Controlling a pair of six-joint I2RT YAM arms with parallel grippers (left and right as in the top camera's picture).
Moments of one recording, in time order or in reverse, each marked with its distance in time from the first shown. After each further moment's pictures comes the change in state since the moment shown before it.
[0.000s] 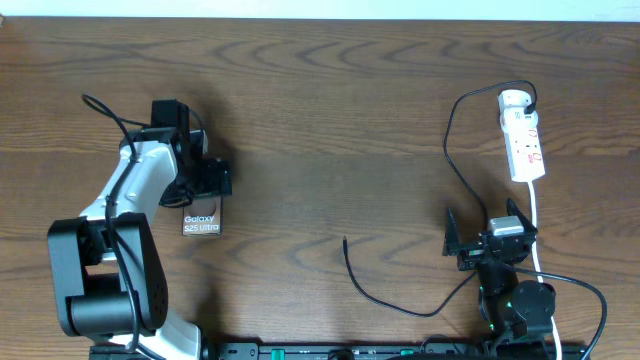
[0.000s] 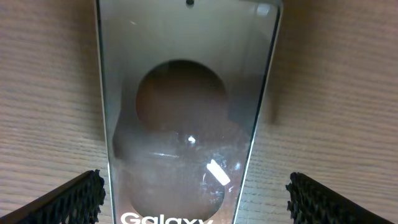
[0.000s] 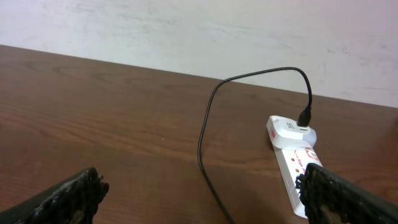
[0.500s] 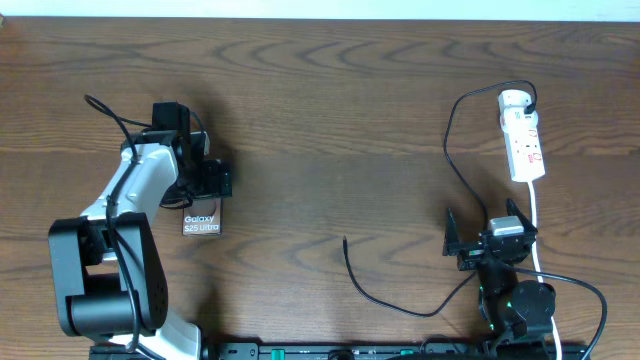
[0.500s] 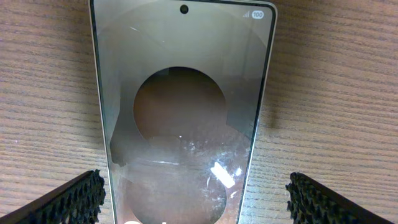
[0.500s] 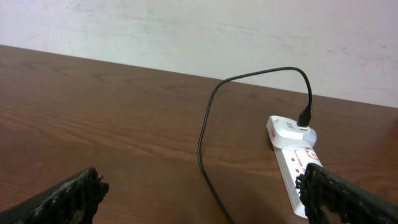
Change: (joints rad) left arm 0.000 0.000 -0.013 0.026 -0.001 0.034; right arm 0.000 0.000 0.000 0.000 0.000 0.000
